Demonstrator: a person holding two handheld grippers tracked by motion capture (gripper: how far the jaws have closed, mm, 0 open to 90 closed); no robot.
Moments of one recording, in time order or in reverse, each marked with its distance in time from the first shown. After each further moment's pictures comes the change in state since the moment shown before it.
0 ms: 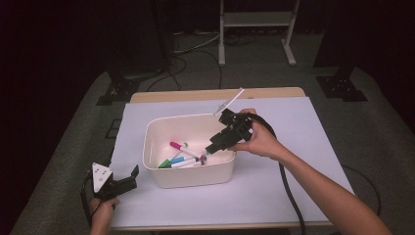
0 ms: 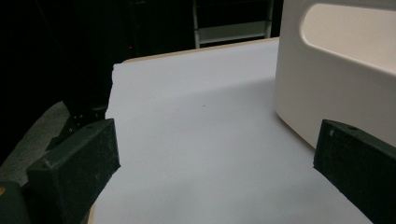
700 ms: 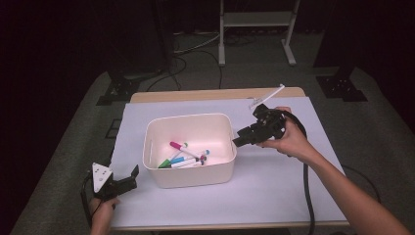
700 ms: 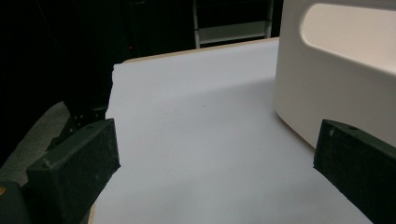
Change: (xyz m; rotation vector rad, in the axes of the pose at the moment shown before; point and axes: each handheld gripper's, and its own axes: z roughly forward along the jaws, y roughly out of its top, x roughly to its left) left arm 0.000 0.000 0.000 0.000 0.000 0.000; right arm -0.020 -0.050 -0.060 -0.105 -0.073 0.082
